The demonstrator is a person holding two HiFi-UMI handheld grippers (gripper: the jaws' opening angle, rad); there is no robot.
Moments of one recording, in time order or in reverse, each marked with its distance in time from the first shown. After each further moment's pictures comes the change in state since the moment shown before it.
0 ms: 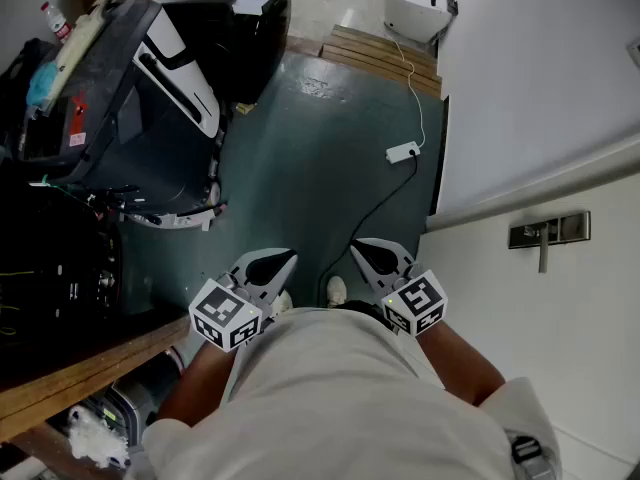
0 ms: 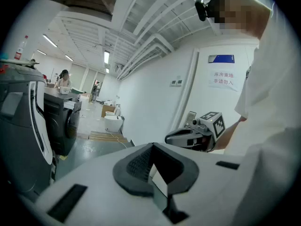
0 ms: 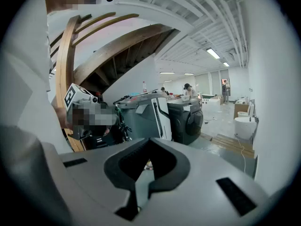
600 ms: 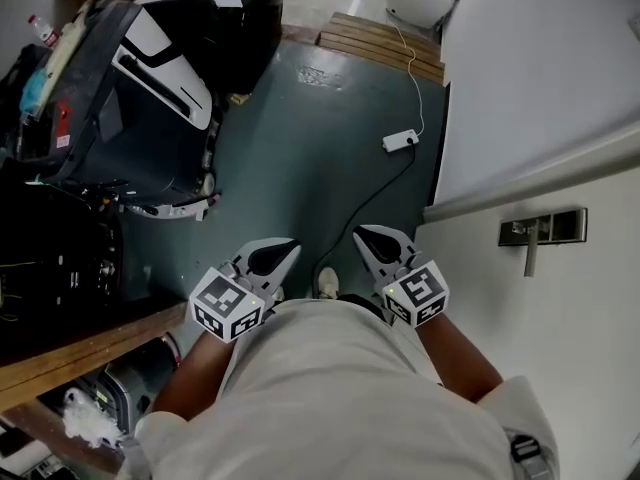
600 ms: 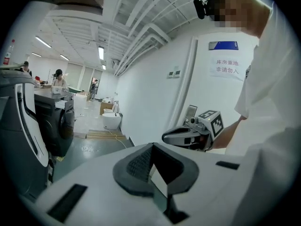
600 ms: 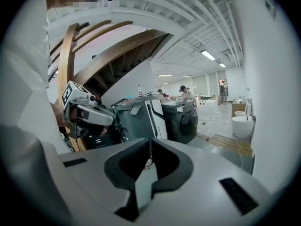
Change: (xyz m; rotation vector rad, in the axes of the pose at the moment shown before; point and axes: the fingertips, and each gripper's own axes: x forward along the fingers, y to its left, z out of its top) left arm 0.092 -0.056 0.008 0.035 0.054 0.009; right arm -0.062 -0.083 -0.019 0.010 -0.032 -0.007
